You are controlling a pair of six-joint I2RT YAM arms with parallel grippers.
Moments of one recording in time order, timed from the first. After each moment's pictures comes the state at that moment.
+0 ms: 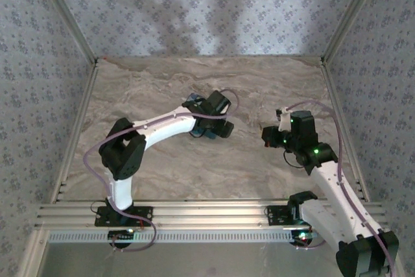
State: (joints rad) left arm -0.88 1.89 1.44 -0.58 -0.08 -0.27; right arm 0.23 0.81 0.67 -0.56 -0.32 0.35
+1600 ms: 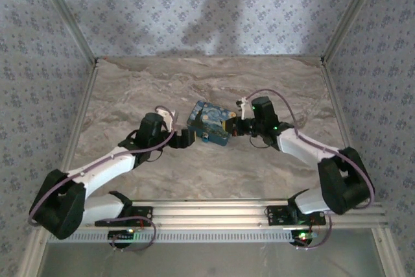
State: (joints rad) left arm -0.56 1.21 0.55 0.05 0.25 -0.46; right arm 0.47 1.43 0.76 0.05 -0.55 0.49
